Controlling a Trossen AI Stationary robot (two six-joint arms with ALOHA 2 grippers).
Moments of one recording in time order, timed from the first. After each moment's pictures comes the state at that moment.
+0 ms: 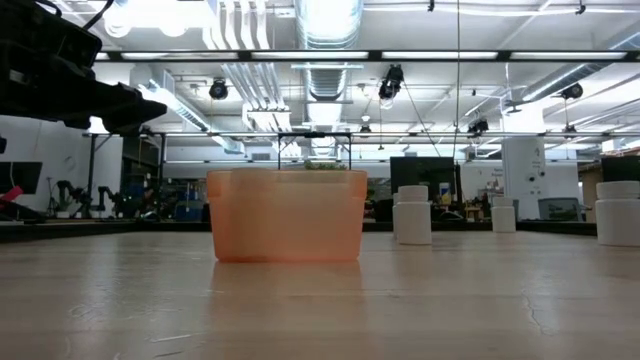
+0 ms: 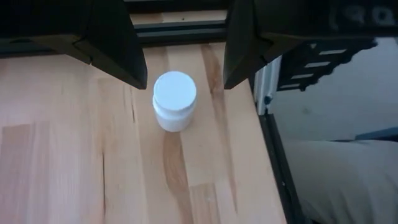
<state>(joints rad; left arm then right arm) -0.02 0.19 0.01 0.04 0.04 0.11 1.03 1.53 1.26 -1.12 -0.05 1.25</state>
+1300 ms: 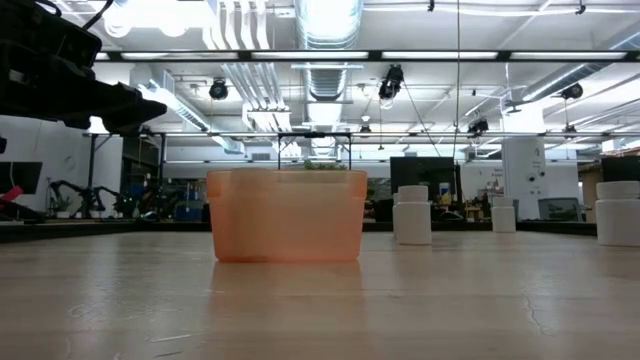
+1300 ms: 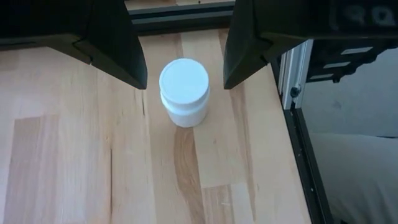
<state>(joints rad) -0.02 0.19 0.01 0.04 0.04 0.11 1.09 1.60 1.24 -1.12 0.03 1.26</state>
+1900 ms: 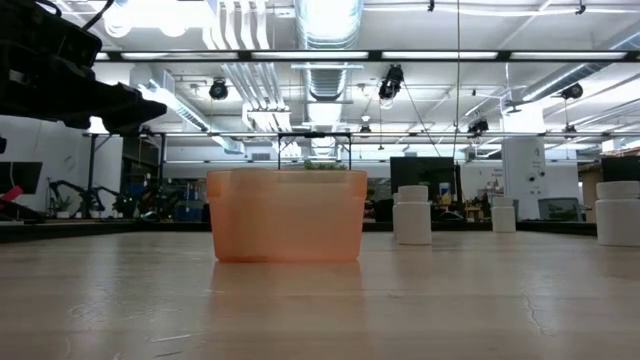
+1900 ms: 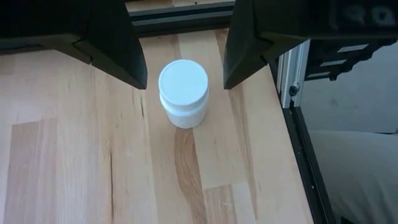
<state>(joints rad) -0.02 0.19 0.01 0.04 0.04 0.11 1.09 1.60 1.24 -1.12 0.03 1.29</state>
